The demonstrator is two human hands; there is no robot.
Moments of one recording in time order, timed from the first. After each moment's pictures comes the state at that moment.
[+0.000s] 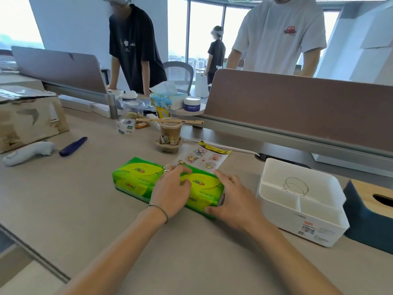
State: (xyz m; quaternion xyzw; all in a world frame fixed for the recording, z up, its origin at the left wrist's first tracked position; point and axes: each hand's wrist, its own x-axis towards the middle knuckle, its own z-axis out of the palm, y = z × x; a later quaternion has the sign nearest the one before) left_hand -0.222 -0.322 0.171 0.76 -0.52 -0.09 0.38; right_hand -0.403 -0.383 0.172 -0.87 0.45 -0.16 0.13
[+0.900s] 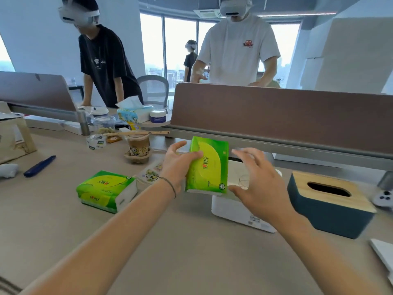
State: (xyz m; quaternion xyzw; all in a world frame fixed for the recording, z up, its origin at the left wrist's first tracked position) left_hand -0.329 -0.374 0.256 0.54 -0.32 -0.42 0.65; right_hand -0.544 -0.380 0.241 -0.84 0.42 -0.34 -0.02
